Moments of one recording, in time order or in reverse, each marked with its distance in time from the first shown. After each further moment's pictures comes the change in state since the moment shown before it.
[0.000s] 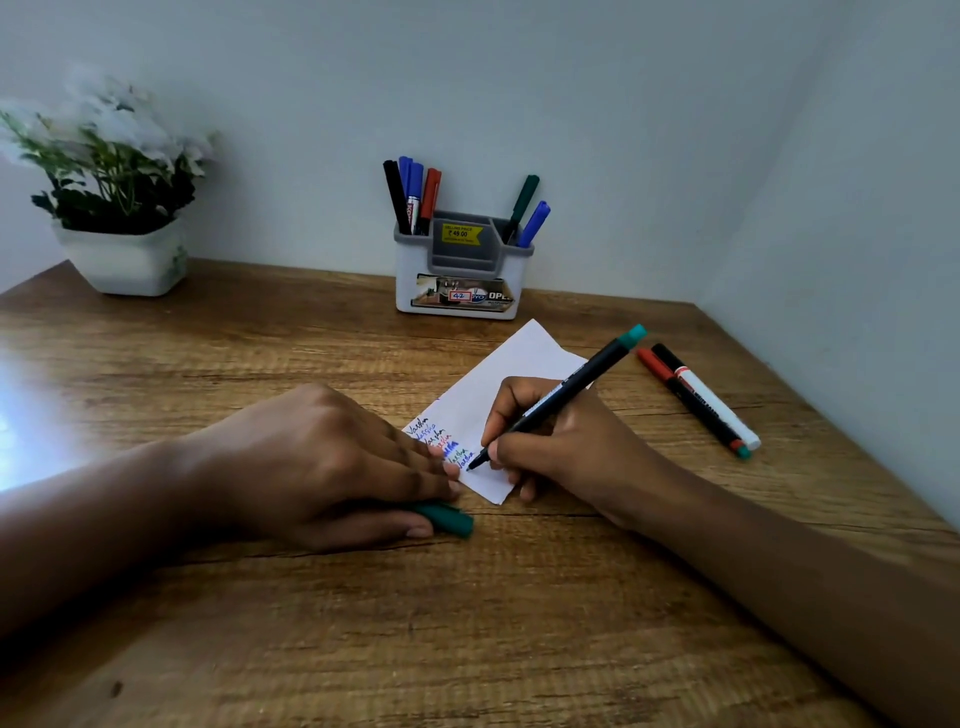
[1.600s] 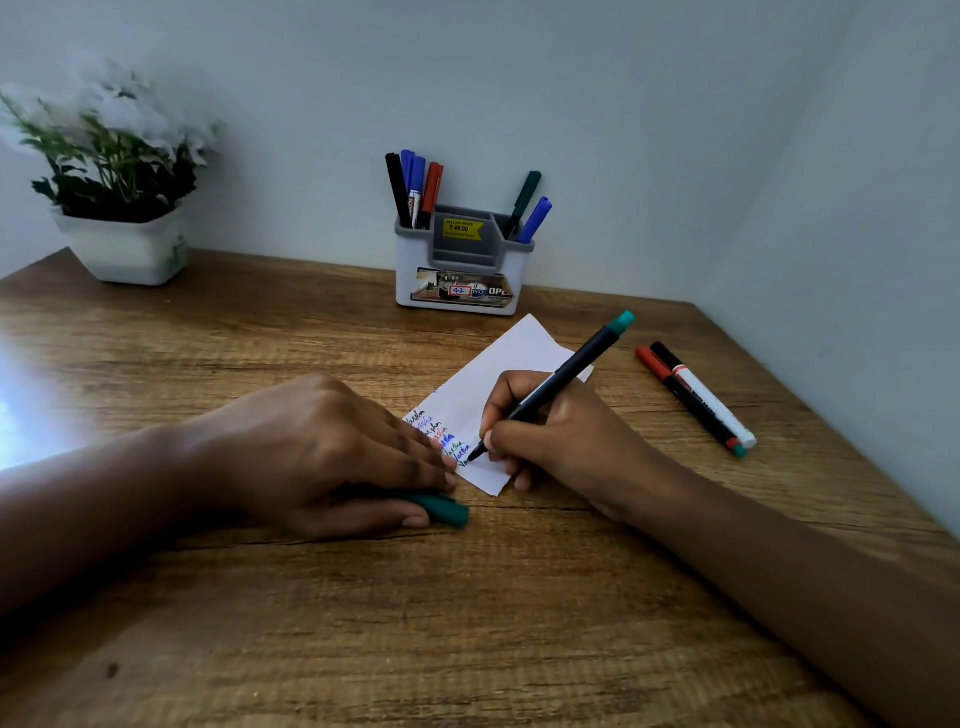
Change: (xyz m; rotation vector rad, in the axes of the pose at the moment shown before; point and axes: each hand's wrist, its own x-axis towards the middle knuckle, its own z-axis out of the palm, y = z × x) left_hand 0.001 -0.002 -0.002 -0.050 -0.096 -0.069; right_hand 0.003 0.001 0.000 -0.011 0.000 0.013
